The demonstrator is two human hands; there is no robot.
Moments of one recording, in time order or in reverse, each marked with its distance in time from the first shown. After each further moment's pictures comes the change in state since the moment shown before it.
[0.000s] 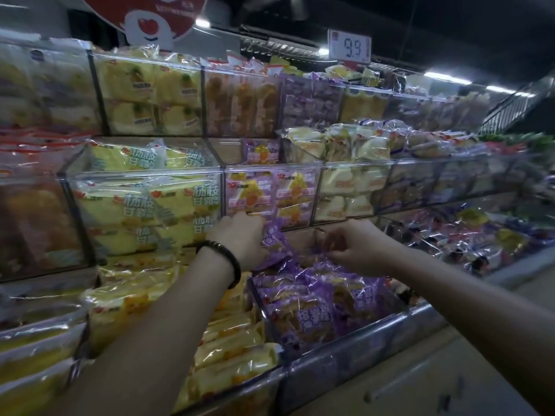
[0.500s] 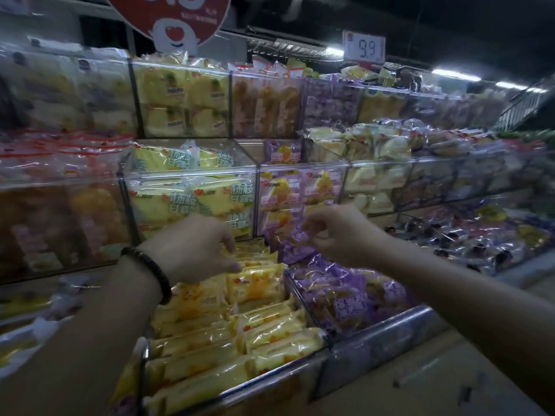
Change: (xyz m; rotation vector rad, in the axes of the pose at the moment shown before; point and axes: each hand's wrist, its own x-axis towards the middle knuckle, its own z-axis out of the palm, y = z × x) left_hand -0.086 -0.108 -0.044 -0.054 -0.070 0.018; right_hand 0.007 -0.103 0.006 0.040 0.135 -0.135
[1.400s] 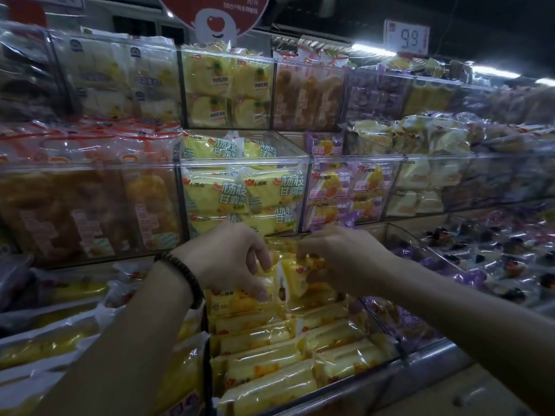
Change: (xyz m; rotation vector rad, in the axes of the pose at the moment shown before) left_hand -0.003 -0.056 0.027 -0.242 -0.085 0.068; right_hand 0.025 -0.055 0.067 -0.290 -0.116 -0.341
